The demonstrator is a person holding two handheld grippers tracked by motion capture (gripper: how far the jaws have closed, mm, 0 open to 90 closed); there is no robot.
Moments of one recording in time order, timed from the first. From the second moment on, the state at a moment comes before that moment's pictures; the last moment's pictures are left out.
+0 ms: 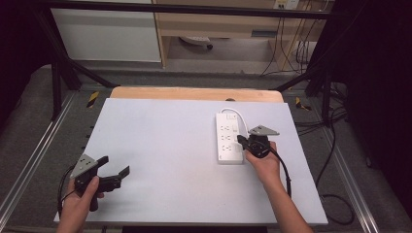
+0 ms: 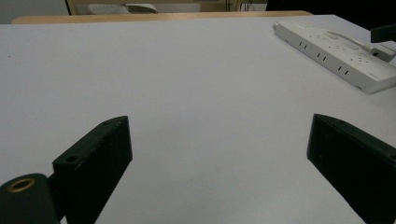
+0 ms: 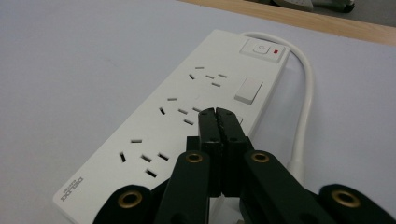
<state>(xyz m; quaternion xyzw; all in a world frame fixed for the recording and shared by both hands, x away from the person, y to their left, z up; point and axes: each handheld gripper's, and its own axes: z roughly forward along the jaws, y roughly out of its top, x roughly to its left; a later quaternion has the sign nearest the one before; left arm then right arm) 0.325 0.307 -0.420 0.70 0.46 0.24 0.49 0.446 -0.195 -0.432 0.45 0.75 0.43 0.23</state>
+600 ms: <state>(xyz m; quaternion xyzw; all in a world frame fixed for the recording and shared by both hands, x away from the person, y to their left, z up) 0.325 0.307 -0.420 0.70 0.46 0.24 0.49 0.443 -0.192 -0.441 0.45 0.75 0.43 0.22</state>
